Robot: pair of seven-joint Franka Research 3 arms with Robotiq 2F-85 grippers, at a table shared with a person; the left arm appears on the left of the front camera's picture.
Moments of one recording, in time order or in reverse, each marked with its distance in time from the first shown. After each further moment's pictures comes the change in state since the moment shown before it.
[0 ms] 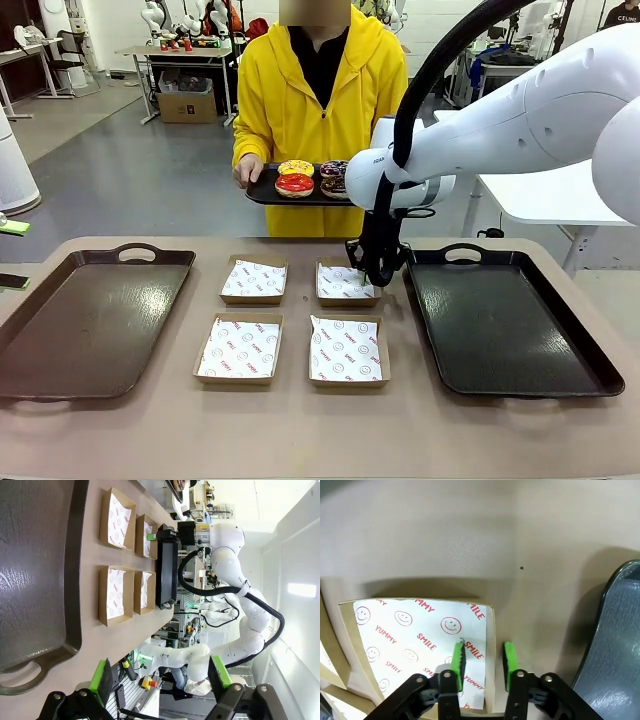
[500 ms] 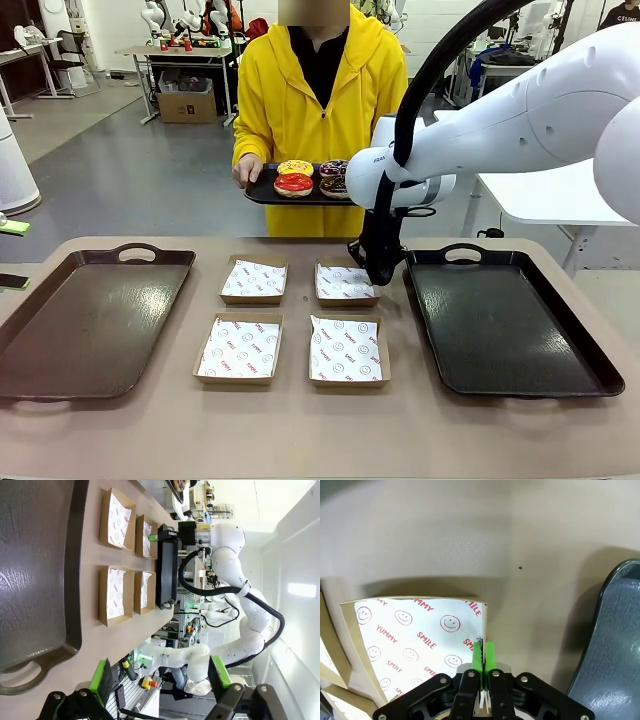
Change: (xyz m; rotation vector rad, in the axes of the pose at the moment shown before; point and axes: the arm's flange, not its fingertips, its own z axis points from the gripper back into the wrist) left arm 0.000 0.000 0.000 0.000 0.000 0.000; right arm 0.000 -0.001 0.002 0.001 -0.003 -0.003
